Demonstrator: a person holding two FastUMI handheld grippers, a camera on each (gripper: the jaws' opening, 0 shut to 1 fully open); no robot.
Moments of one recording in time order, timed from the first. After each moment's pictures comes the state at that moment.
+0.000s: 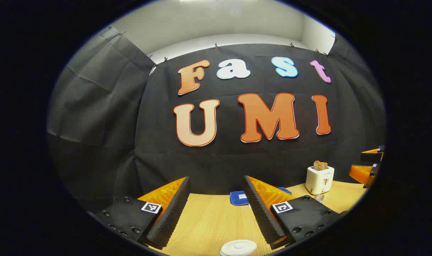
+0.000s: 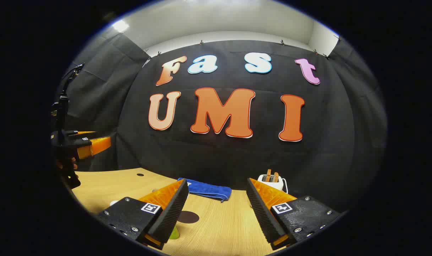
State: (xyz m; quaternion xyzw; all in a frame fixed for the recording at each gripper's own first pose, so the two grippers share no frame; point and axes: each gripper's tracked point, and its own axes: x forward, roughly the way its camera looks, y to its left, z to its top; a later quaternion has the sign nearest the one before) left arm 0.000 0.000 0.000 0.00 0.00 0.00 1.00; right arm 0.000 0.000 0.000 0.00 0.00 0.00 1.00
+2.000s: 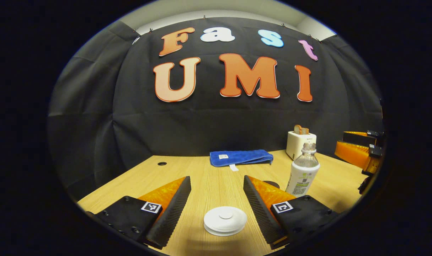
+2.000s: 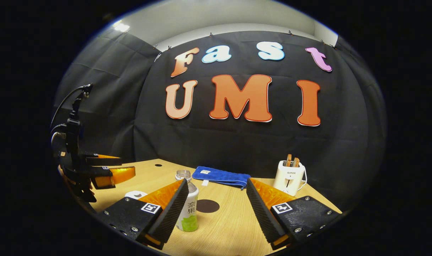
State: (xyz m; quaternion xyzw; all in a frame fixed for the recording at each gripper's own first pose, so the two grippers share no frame) left arm -0.032 -0.042 -0.148 0.00 0.17 -0.09 0.98; right arm -0.013 0.042 -0.052 0.01 0.05 0.07 1.00
